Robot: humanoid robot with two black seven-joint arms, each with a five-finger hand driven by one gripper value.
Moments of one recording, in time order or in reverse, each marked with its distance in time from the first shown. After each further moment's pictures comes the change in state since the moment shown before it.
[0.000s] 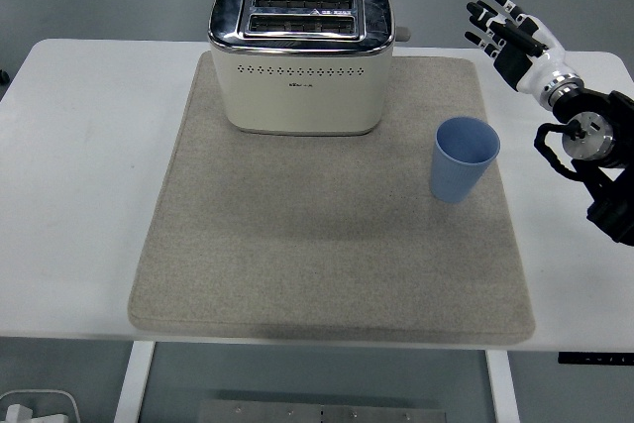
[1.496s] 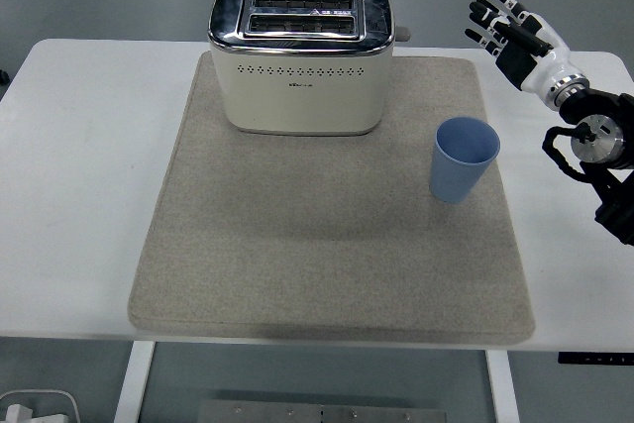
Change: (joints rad) left arm 0.000 0.000 0.003 0.000 0.001 0.000 0.000; right arm -0.006 -0.020 -0.006 0.000 -0.003 0.073 0.014
